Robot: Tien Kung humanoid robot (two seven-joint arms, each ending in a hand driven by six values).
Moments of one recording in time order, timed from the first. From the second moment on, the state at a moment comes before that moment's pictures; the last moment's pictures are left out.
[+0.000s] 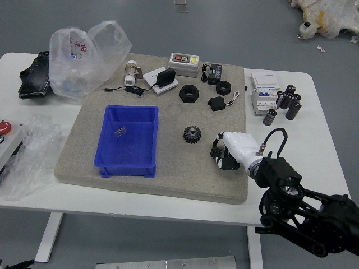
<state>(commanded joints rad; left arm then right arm) -0.17 0.18 -1.16 -0.37 1.17 0.06 0.35 0.45 -0.37 0.56 1.48 -1.95 -0.15 -0.59</state>
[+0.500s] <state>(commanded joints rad) -0.17 0.18 -1.17 -0.37 1.19 0.05 0.35 0.46 -0.40 0.55 1.52 -1.94 -0.17 -0.57</state>
